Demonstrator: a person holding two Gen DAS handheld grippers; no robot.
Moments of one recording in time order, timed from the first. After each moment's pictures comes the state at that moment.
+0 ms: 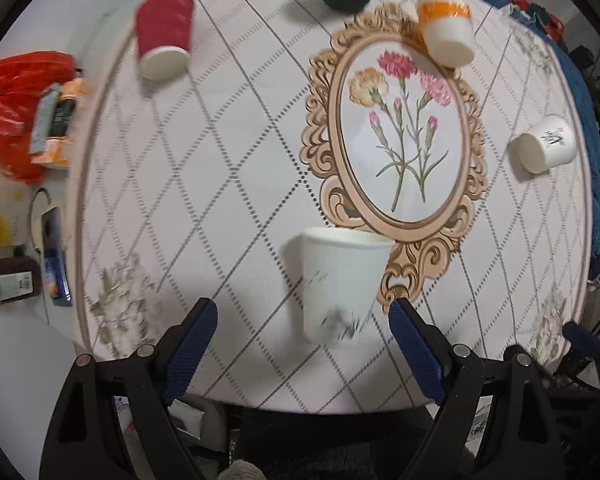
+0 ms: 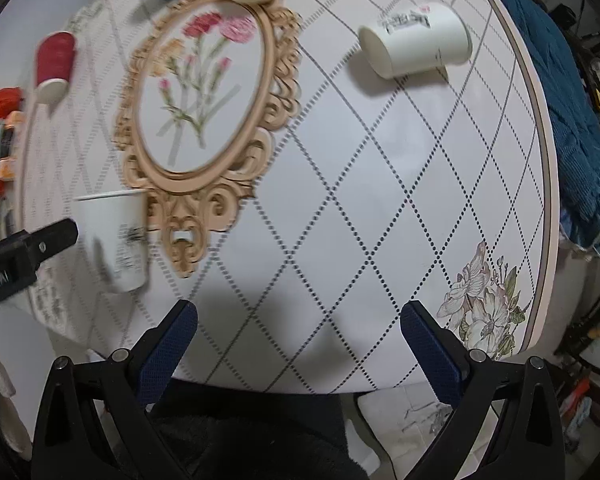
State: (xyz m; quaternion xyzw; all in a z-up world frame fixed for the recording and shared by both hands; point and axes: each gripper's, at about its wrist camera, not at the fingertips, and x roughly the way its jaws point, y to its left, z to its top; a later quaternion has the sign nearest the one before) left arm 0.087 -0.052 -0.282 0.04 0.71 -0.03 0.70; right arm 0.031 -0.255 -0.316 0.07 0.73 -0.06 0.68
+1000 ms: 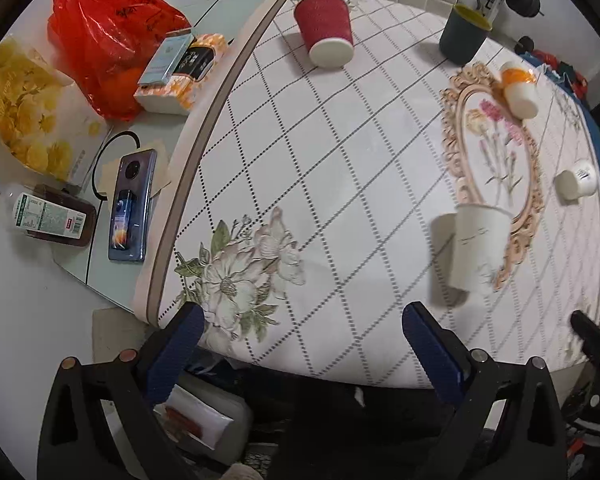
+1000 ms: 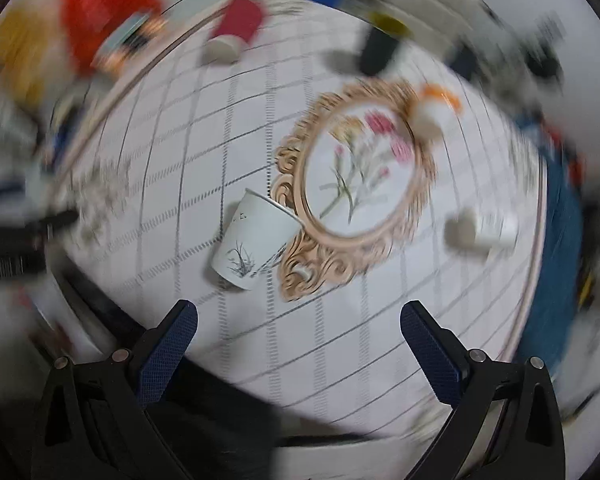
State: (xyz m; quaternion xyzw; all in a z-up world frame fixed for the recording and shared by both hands) left arm 0.023 0.109 -0.274 0.01 0.66 0.03 0.75; right arm 0.024 -0.087 -0.241 -0.21 0.63 0.09 0.74
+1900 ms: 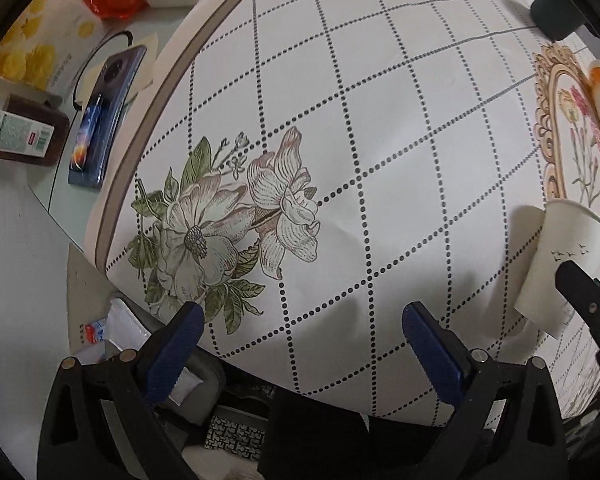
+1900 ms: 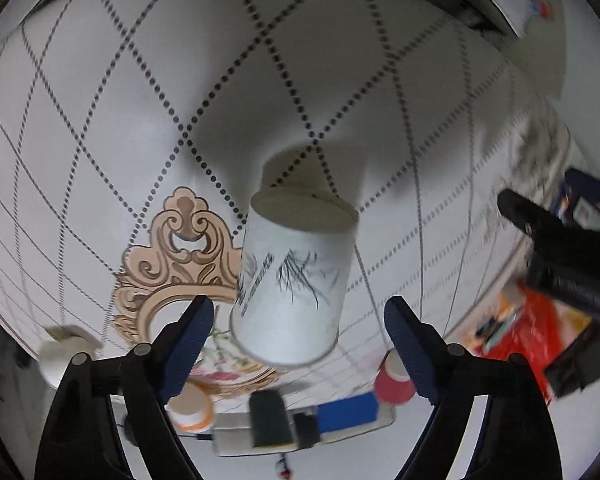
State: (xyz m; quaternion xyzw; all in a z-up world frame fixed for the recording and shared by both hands) left arm 0.029 0.116 -0.376 -0.06 0.73 0.11 0.67; right arm -0.055 -0.088 -0.415 -0.90 -0.02 0.44 0.06
